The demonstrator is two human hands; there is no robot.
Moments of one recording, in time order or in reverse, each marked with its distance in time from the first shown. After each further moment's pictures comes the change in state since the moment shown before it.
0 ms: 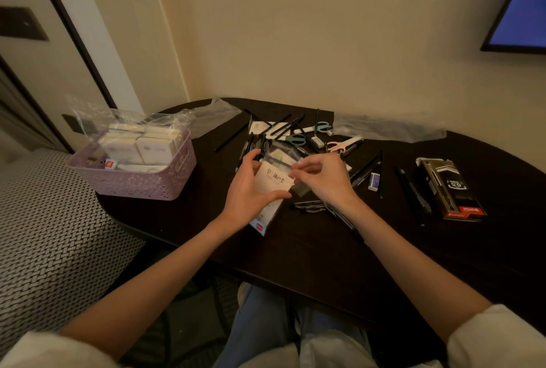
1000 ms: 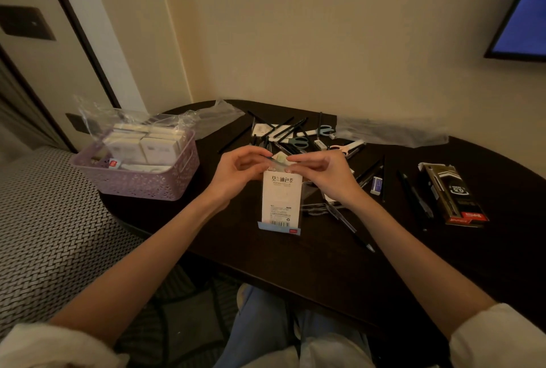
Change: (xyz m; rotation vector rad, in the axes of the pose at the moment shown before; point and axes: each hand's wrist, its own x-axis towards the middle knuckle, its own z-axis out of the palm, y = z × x) left_hand 0.020 0.006 -0.043 -0.472 -0.156 0.012; right_hand 0.009 0.004 -0.006 0.234 -0.115 -0.177
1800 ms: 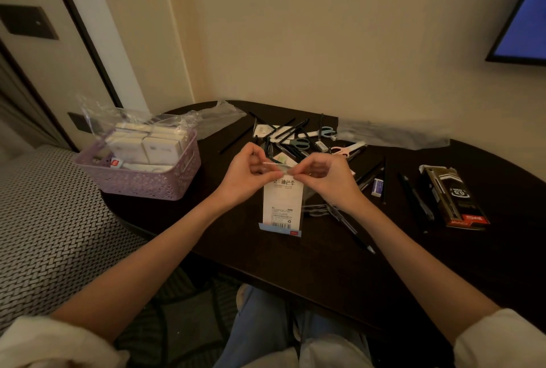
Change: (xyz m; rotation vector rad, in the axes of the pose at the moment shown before) left_hand 0.002 0.002 0.012 0.171 0.037 0.013; right_hand -0.009 -0.003 0.001 -0.060 -0.020 -0.047
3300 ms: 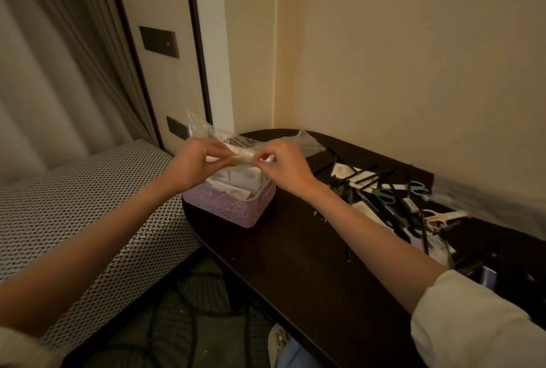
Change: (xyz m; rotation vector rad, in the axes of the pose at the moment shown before) left_hand -0.013 -0.026 -0.241 0.762 0.223 0.326; right_hand 0.181 -0.060 0.187 -0.325 -0.171 -0.437
